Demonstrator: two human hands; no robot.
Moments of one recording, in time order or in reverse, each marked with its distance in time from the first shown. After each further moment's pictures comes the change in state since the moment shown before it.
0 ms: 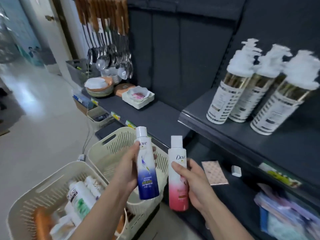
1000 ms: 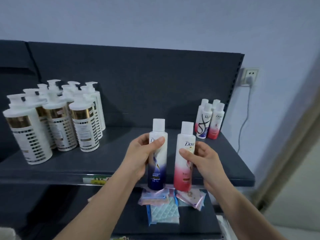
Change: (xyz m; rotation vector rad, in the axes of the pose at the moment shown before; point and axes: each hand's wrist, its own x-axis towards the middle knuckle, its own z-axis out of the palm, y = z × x) left_hand -0.117 -0.256 0.413 0.519 -0.713 0.034; right_hand -0.262 -0.150 -0.375 -0.129 0.782 -0.546
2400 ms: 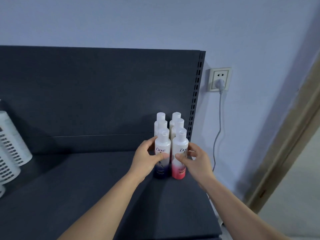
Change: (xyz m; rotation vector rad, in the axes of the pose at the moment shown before) left_hand 0.213 -0.107 0.169 0.560 -0.061 0.185; right_hand 0.213 0.038 -0.169 -0.310 0.138 -0.126
